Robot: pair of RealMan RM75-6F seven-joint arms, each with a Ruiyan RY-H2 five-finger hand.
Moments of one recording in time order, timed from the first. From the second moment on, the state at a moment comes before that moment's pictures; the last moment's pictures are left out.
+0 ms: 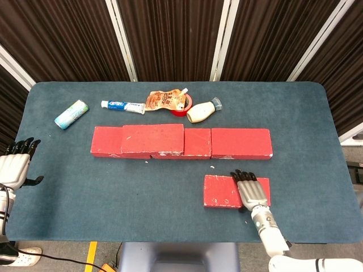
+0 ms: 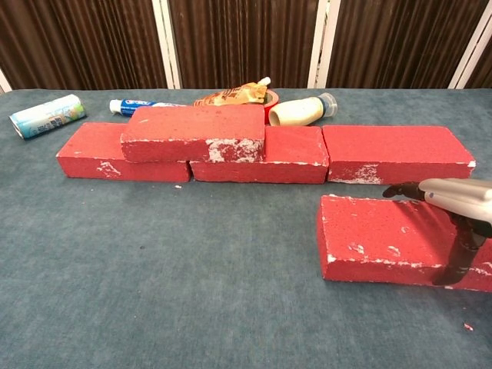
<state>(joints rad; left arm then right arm) -0.46 -0.91 -0.10 -1.76 0.96 1.08 0.35 0.58 -1.44 0.08 -1.94 -0.63 1.19 -0.78</state>
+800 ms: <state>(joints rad) -0.46 -0.92 -0.10 -1.73 0.95 1.07 0.33 0.60 -1.46 0.08 -1.92 -0.69 1.22 -0.72</state>
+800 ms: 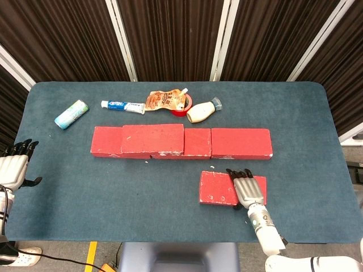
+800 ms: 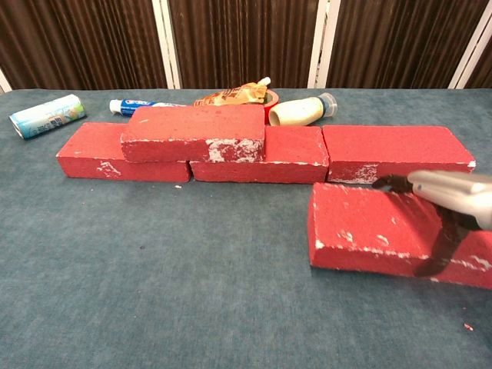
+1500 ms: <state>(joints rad) -0.48 -0.90 -0.11 -1.77 0.90 1.05 0.36 0.92 -1.23 0.28 -1.83 -0.33 0.91 -0.79</state>
